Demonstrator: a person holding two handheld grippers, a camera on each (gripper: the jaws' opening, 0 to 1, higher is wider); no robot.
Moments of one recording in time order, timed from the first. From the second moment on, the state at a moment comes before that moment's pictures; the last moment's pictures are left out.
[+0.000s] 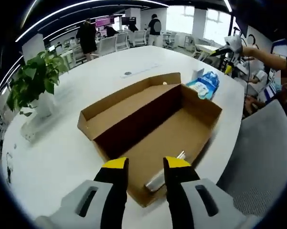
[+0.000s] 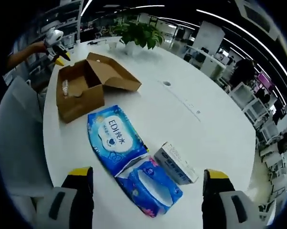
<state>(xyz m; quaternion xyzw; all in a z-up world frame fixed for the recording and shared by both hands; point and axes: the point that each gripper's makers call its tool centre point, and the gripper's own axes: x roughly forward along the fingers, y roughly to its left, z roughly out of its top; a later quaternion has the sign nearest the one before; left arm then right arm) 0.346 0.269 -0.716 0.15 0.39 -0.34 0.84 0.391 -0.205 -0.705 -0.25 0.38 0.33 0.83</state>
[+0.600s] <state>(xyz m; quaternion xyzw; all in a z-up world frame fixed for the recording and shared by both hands) 0.338 0.249 -0.731 0.26 0.41 -0.46 0.74 0.336 -0.161 -0.687 -0.18 0.34 0.32 0.87</state>
